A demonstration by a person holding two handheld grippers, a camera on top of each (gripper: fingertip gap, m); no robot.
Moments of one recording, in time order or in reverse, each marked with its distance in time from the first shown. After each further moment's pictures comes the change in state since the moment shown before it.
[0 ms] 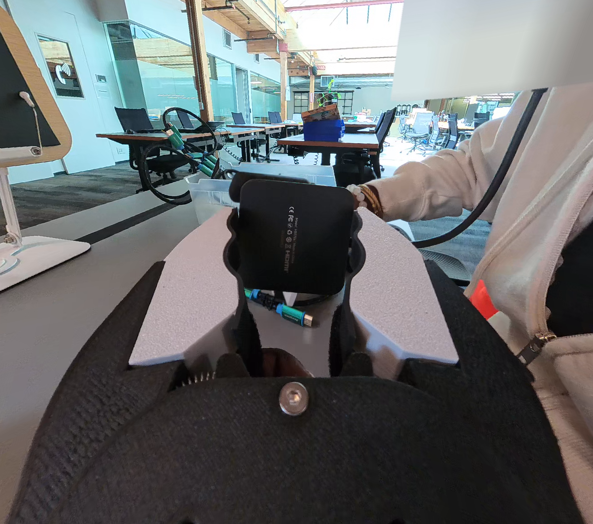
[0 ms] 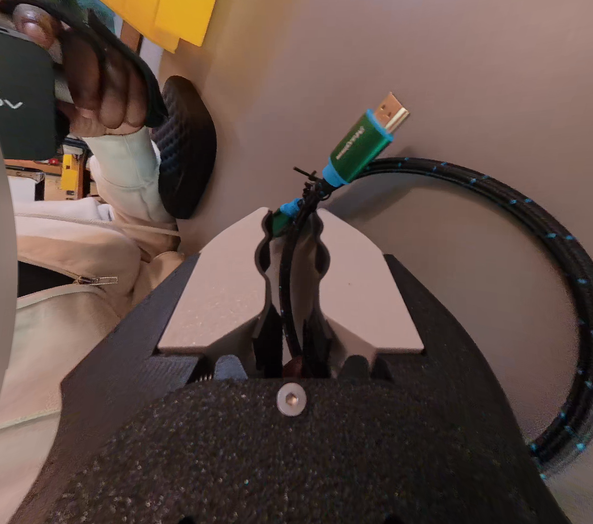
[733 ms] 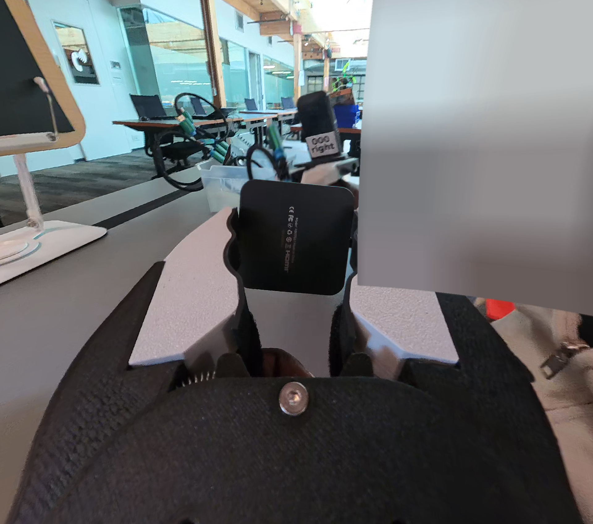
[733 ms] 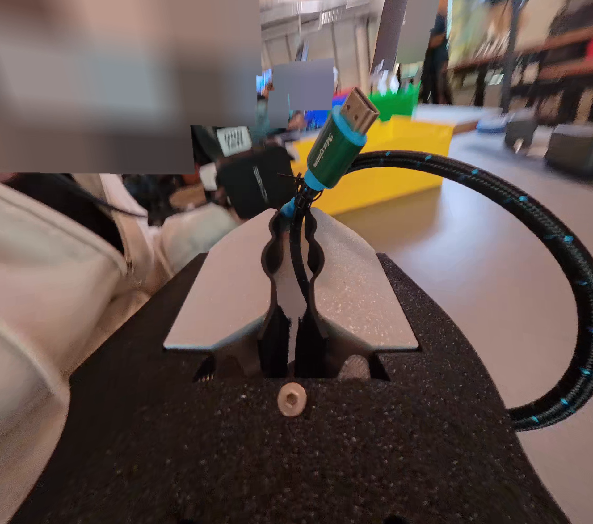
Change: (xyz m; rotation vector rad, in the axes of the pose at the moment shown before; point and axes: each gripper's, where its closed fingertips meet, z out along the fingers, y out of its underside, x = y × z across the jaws) left arm -0.008 0.010 0.003 -0.053 -0.062 0.019; right arm -0.093 -0.060 -0.068 0.658 -0.295 -0.739
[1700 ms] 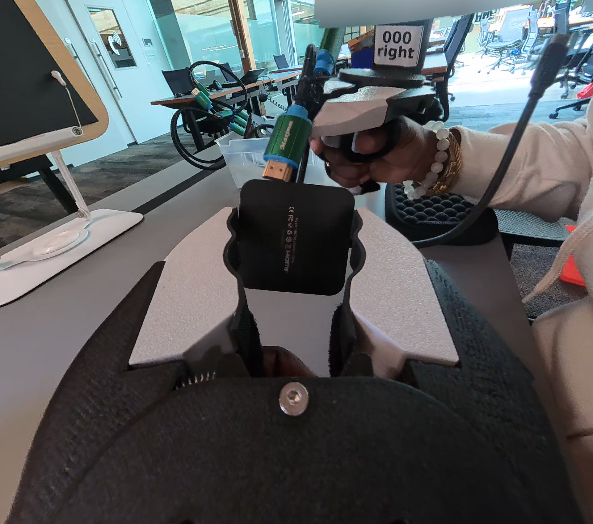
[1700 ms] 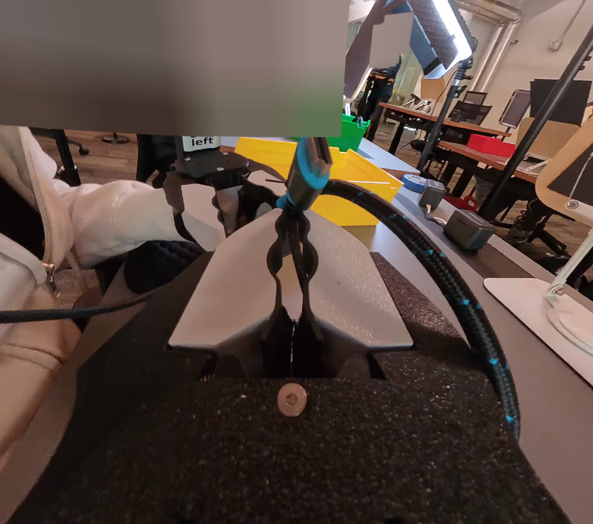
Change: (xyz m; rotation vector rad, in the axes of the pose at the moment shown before) left arm 0.003 0.021 0.021 -0.136 -0.093 0.150; right arm -0.030 -0.023 0.031 -0.082 0.157 -0.424
